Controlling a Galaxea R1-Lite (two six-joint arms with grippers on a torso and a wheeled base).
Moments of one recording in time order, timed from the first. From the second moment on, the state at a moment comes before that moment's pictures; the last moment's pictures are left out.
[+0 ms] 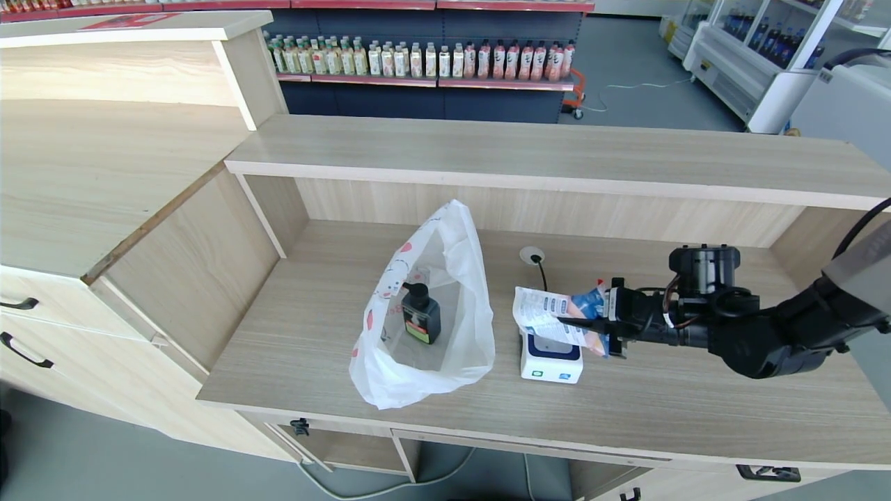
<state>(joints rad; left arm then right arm) 0.00 0.00 0.00 0.00 0.01 0.00 0.14 2.09 -0.93 -0.74 0.83 -1.20</state>
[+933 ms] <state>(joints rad) 0.00 0.00 0.00 0.00 0.01 0.00 0.14 1.48 -0.59 -0.60 0.43 0.08</state>
